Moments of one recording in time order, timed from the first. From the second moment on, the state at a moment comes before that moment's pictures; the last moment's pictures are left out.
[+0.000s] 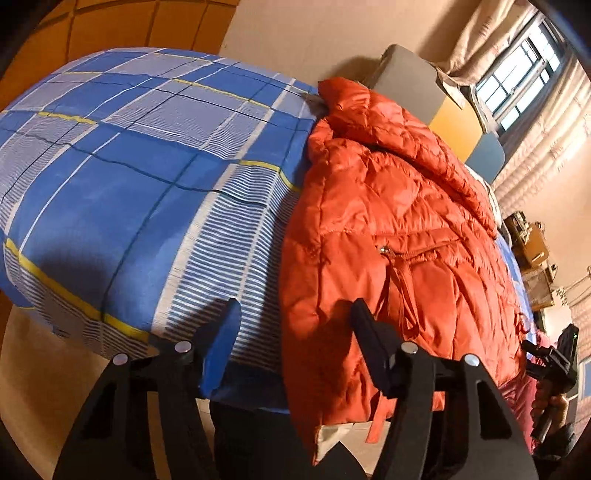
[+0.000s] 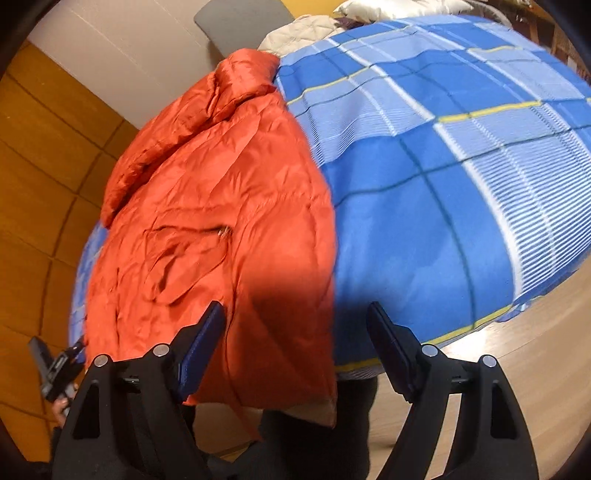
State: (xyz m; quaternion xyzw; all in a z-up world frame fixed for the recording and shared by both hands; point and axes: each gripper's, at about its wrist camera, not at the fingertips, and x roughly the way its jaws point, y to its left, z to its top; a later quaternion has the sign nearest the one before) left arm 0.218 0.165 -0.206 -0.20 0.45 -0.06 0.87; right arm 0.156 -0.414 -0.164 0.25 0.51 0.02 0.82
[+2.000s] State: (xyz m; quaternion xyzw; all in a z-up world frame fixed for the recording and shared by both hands) left arm 0.188 0.171 -0.226 -0.22 0.48 -0.16 0.83; right arm 0.157 -0.411 -0.183 0.29 0.54 0.09 0.79
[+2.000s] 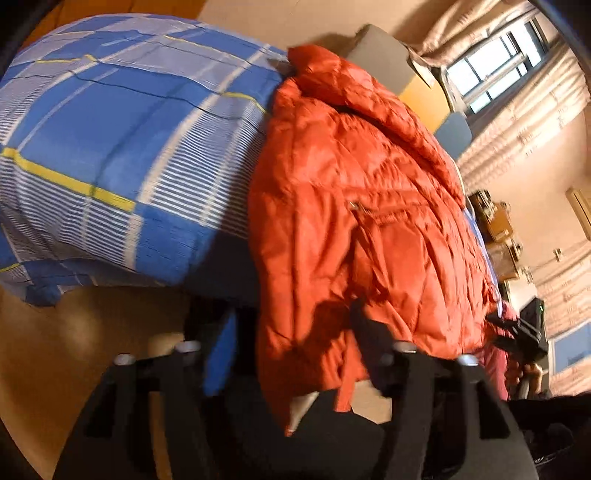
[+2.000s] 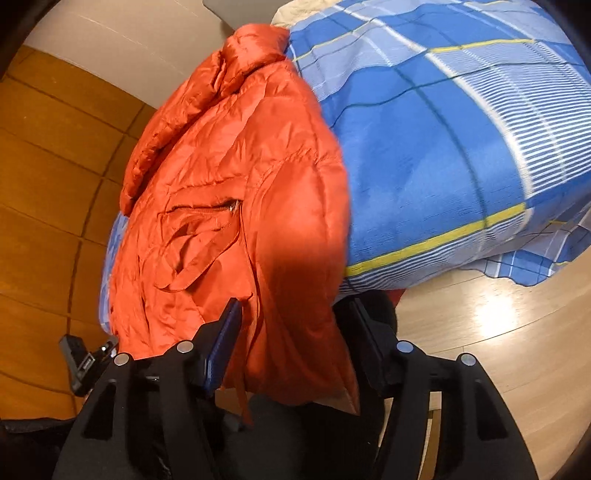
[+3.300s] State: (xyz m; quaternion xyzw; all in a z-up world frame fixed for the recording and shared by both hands) left arm 0.334 0.175 -0.076 -0.22 0.35 -0.20 0.89; right arm 0.313 -0.415 -0.040 0.25 0.43 0.11 0.86
